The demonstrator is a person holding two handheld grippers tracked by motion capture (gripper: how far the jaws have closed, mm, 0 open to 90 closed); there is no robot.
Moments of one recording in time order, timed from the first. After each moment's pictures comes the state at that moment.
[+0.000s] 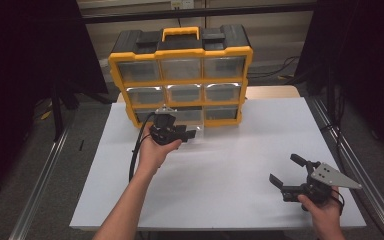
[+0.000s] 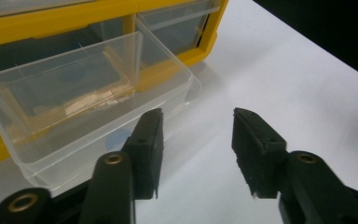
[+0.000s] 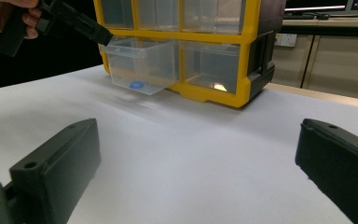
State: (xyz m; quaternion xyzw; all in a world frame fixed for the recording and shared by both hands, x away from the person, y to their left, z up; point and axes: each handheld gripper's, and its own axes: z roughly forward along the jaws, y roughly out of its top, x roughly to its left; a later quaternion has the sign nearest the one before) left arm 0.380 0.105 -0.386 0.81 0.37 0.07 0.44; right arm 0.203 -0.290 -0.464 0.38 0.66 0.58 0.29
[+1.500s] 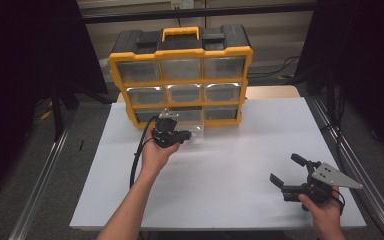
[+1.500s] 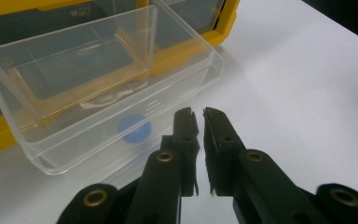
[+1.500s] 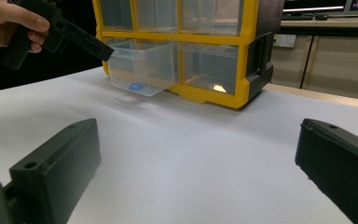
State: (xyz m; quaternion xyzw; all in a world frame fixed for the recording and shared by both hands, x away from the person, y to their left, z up) left arm 0.381 0.104 -0.401 0.82 0.38 0.08 0.41; right arm 0.203 -0.291 -0.463 0.38 0.66 0.58 0.29
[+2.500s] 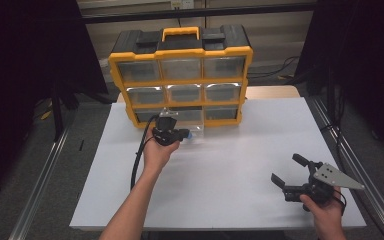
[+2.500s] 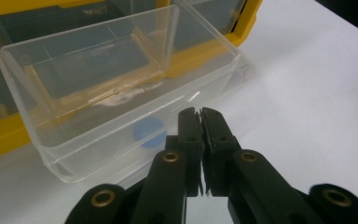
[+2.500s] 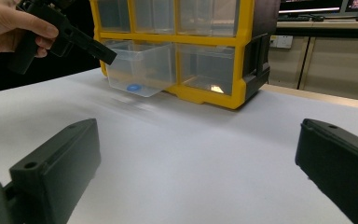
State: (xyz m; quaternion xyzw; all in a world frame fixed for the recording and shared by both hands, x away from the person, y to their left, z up) left arm 0.390 0.104 -0.407 0.82 0.39 0.10 0.41; right arm 0.201 -0.293 -0.463 0.38 0.65 0.58 0.30
